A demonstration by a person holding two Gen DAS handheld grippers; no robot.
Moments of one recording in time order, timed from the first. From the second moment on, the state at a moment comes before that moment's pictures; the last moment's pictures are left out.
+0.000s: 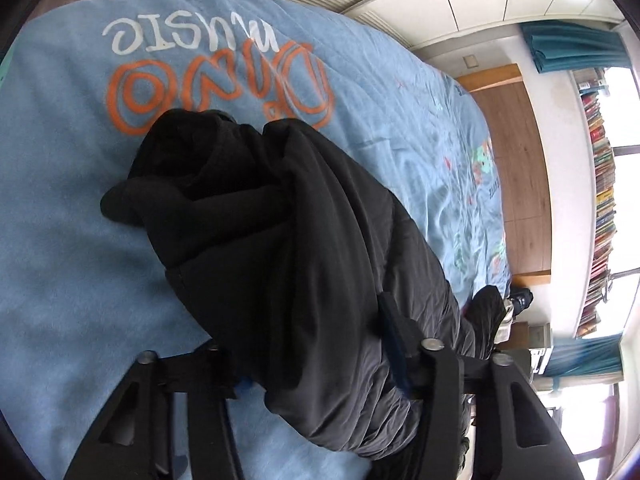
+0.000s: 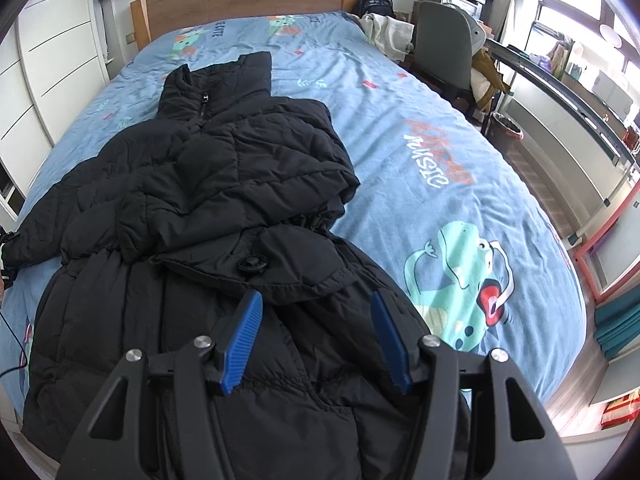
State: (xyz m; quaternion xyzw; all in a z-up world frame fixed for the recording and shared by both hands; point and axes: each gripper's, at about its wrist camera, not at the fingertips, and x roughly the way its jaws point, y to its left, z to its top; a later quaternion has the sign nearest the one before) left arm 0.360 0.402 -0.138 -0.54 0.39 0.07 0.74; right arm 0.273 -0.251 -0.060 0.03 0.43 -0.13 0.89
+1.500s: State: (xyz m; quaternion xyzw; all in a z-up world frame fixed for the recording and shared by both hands) left arm 0.365 0.181 0.072 -0.25 0.33 -0.08 0.91; right arm 0.178 -0.311 -0.020 0.11 0.34 -0.12 0.93
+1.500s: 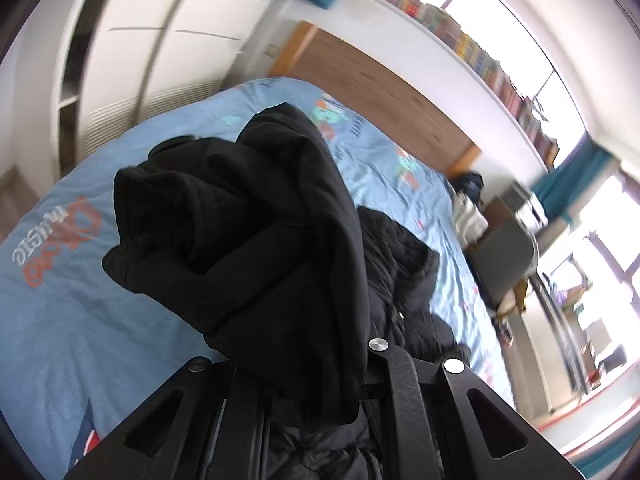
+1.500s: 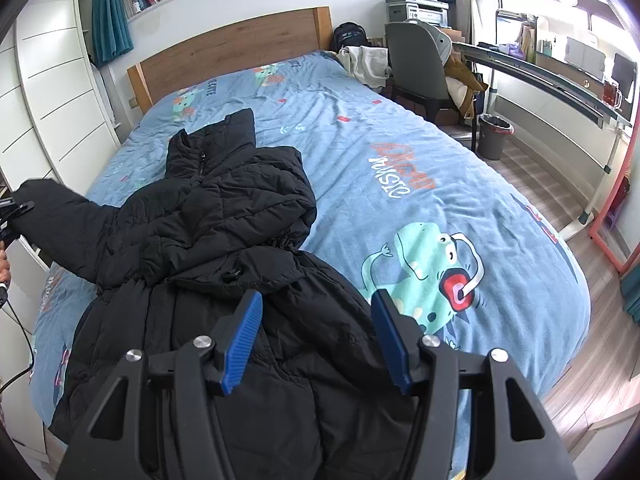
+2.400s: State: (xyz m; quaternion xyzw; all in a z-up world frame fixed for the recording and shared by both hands) left arm 0.354 -0.012 -0.013 -0.10 0.42 -0.13 0.89; right arm 0.113 -0.370 -0.017 0.10 0.34 -0.15 0.92
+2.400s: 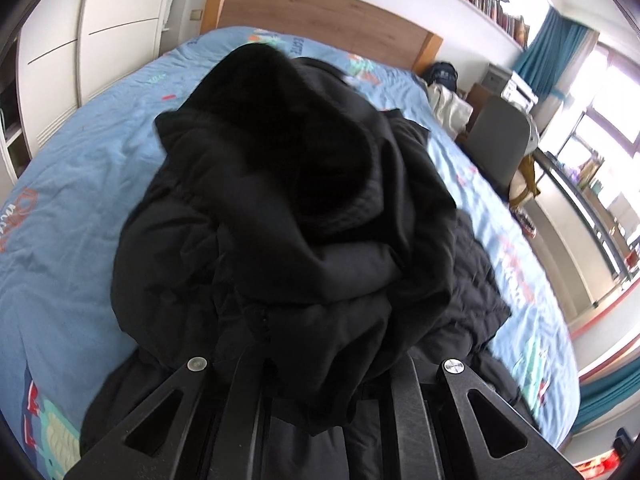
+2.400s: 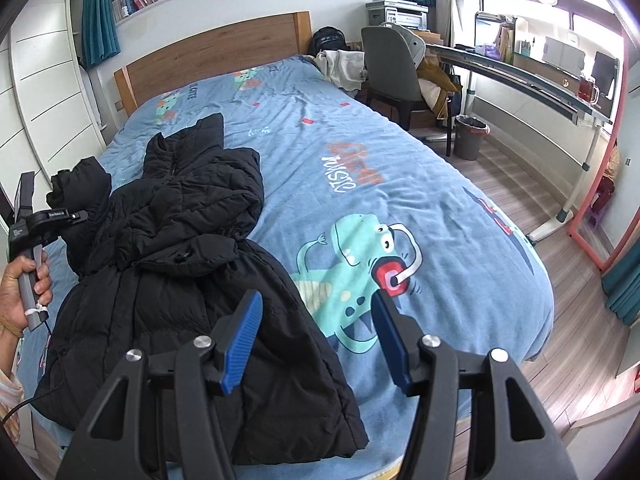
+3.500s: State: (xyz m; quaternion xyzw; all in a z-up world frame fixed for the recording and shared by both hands) left arm 0.280 0.005 -0.017 -0.05 0.46 -0.15 0.88; right arm 0.098 -0.345 -0.037 0.11 0.35 -0.10 0.92
